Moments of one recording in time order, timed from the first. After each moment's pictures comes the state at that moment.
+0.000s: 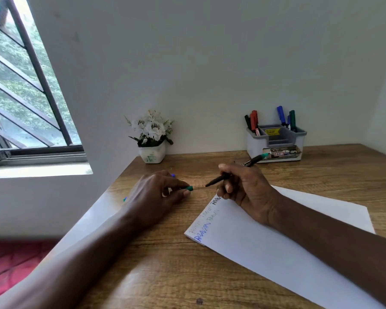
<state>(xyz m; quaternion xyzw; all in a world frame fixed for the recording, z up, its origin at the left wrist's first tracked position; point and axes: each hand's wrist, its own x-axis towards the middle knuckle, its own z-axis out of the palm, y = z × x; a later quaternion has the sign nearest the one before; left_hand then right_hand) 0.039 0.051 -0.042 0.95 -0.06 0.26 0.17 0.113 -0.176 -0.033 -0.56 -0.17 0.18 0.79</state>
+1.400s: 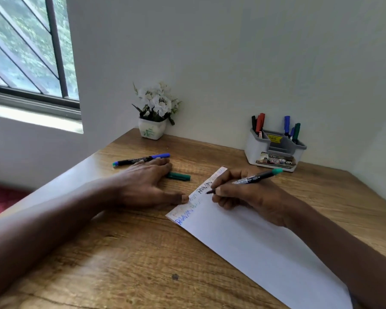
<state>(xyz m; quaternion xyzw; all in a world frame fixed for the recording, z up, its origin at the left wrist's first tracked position) 0.006 0.023 -0.018 0.99 0.04 -0.04 0.12 0.104 -0.215 -0.017 -0.74 -0.32 0.23 0.54</state>
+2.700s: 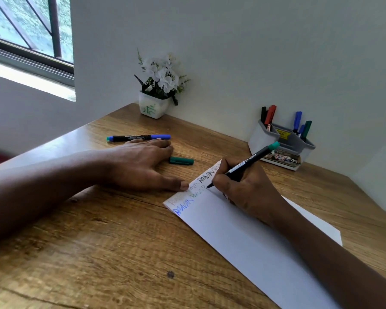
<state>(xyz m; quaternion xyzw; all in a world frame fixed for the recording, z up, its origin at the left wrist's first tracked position) 0.011 0.030 -0.019 0.99 0.04 -0.08 0.11 0.102 -0.192 -0.032 -0.81 -0.38 0.05 0.44</state>
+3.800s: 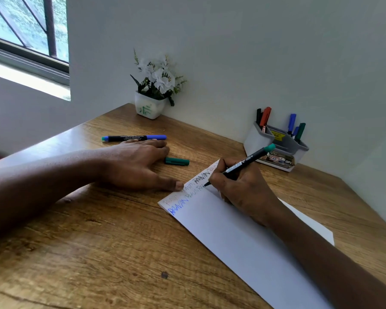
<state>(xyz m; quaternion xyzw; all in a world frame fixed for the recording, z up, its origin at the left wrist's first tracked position) 0.011 0.029 -0.018 0.99 0.04 -0.07 0.12 0.106 -0.193 -0.035 -0.81 -0.34 0.05 0.47</state>
